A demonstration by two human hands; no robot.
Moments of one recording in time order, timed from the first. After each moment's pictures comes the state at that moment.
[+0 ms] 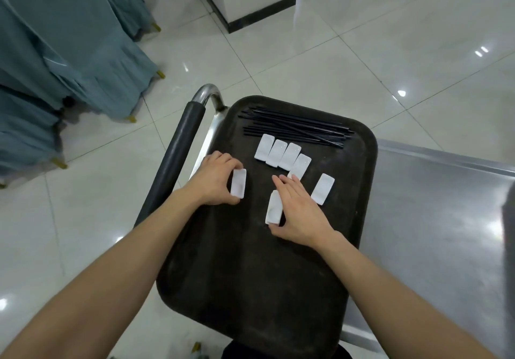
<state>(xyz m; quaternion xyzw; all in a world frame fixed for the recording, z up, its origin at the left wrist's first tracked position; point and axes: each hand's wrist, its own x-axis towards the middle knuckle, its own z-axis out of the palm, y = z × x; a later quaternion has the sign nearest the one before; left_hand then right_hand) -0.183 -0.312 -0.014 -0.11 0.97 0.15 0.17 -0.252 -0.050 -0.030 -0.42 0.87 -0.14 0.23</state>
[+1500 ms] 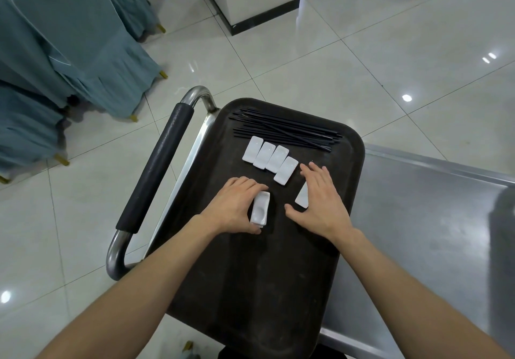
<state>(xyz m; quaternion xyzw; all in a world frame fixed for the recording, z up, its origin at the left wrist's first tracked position) -0.180 -0.221 -0.025 -0.04 0.97 0.17 0.17 -0.302 0.000 -0.012 -0.31 0.91 -0.18 0.19</state>
